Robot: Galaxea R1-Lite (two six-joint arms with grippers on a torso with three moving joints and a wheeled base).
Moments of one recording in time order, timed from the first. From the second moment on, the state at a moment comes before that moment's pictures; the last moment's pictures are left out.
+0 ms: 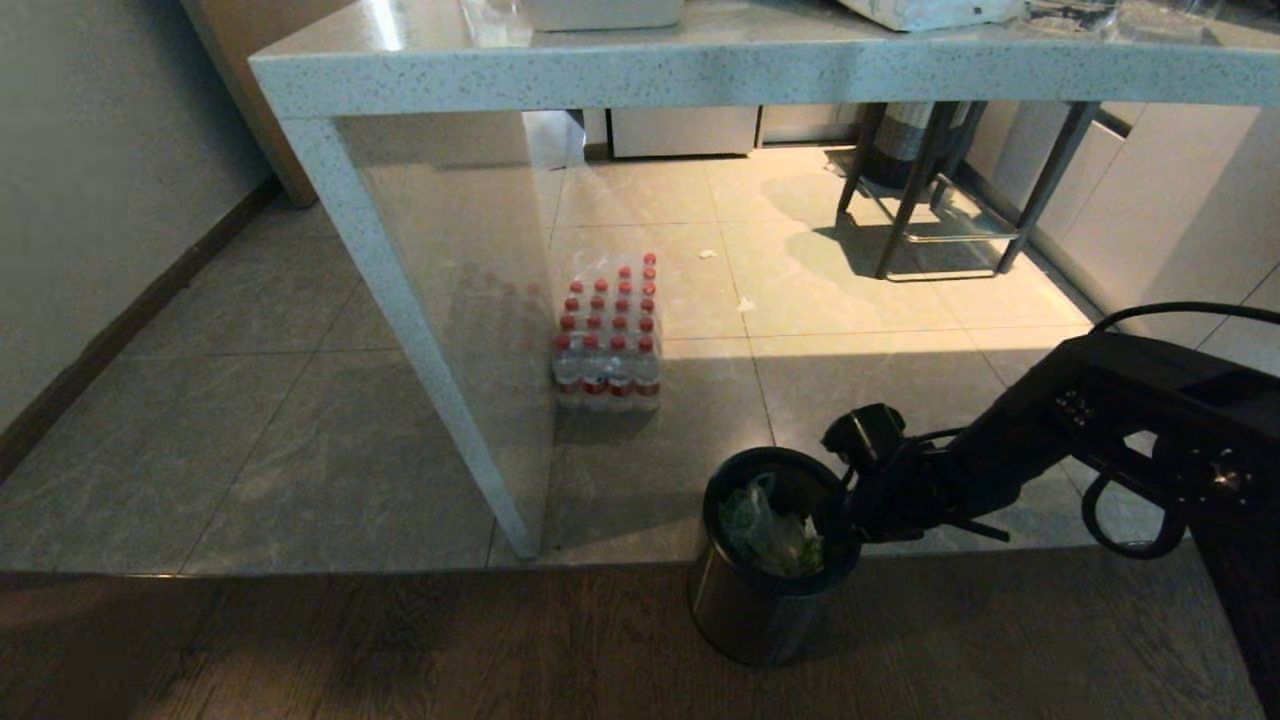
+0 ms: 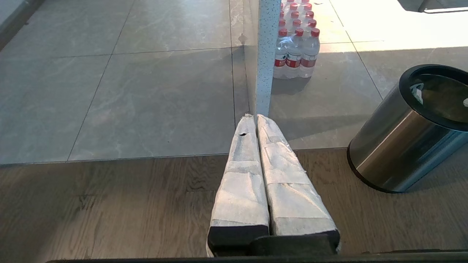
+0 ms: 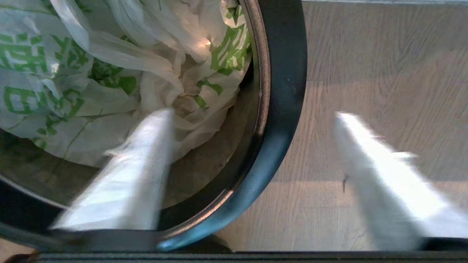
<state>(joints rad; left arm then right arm) 0.00 0.00 0.00 0.00 0.00 0.00 0.29 2.39 -1.23 -0.17 -0.21 0.19</state>
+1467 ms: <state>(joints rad) 0.00 0.00 0.00 0.00 0.00 0.00 0.29 2.30 -1.22 -0.17 -0.24 0.16</state>
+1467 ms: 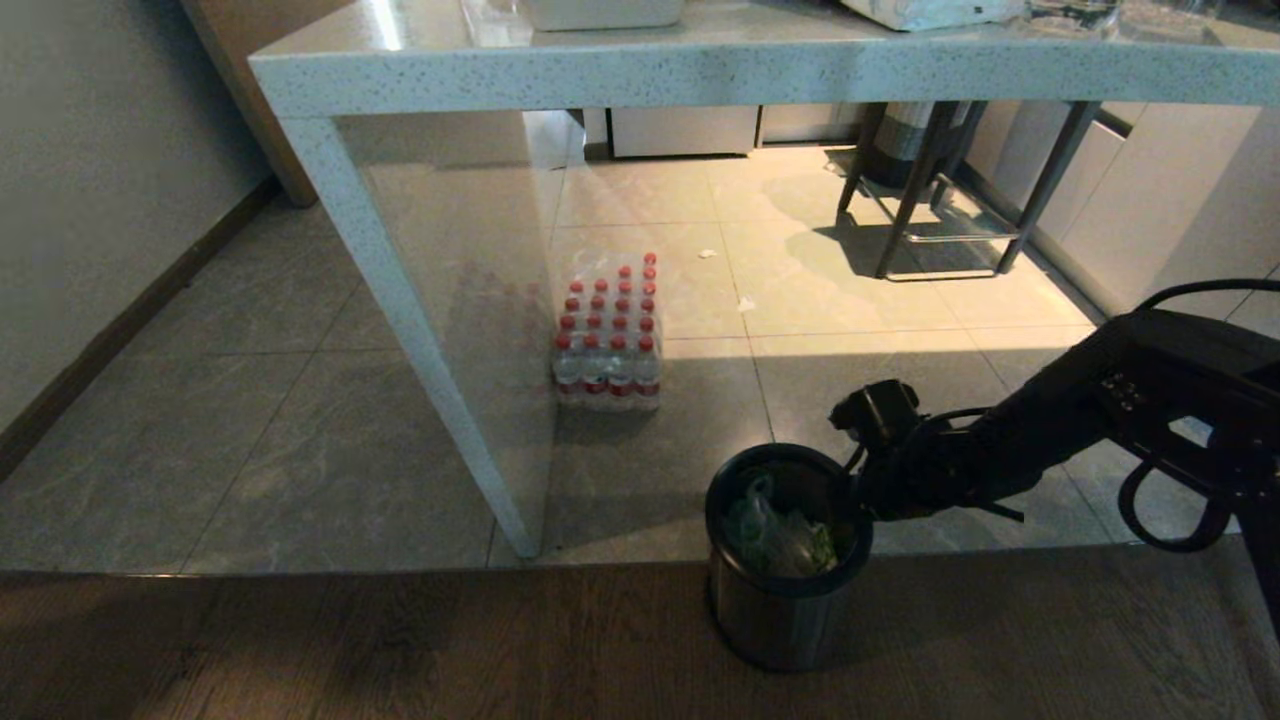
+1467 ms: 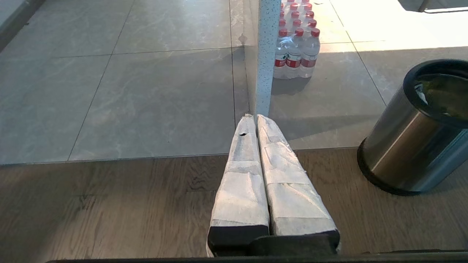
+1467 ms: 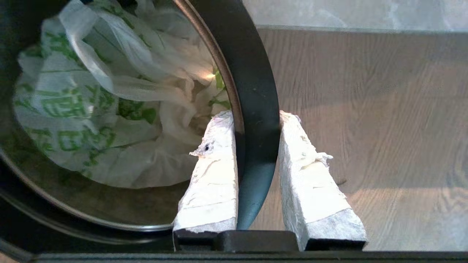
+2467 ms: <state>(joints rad) 0.00 0.00 0.00 0.00 0.00 0.00 0.29 1.96 -1.19 -0.06 -0.18 0.16</state>
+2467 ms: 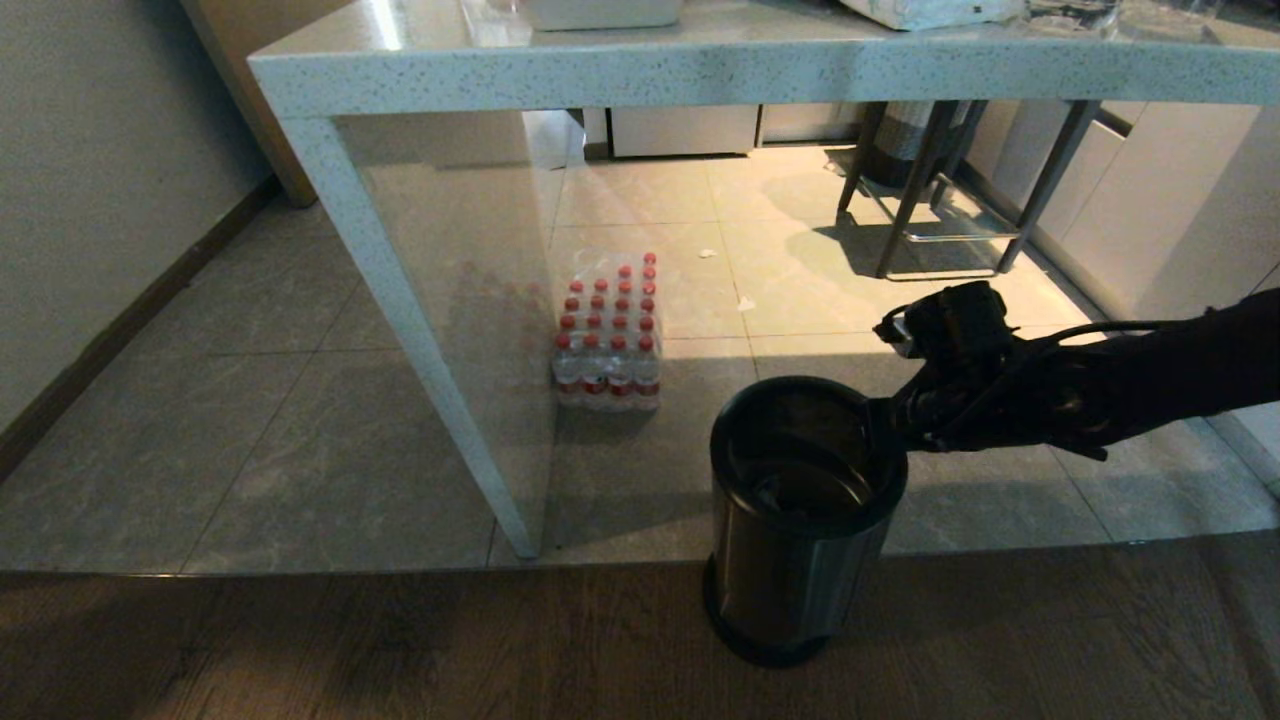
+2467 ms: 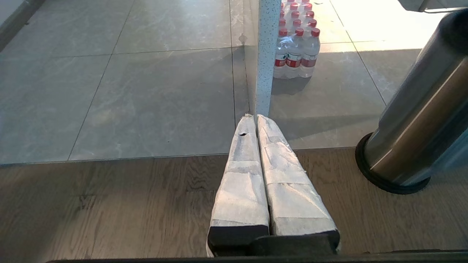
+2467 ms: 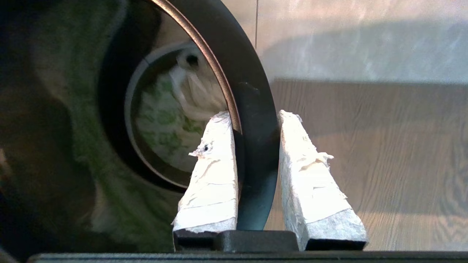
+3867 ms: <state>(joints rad) 0.00 0.00 0.00 0.00 0.00 0.00 0.09 1.38 -1.24 0.45 -0.21 0.22</state>
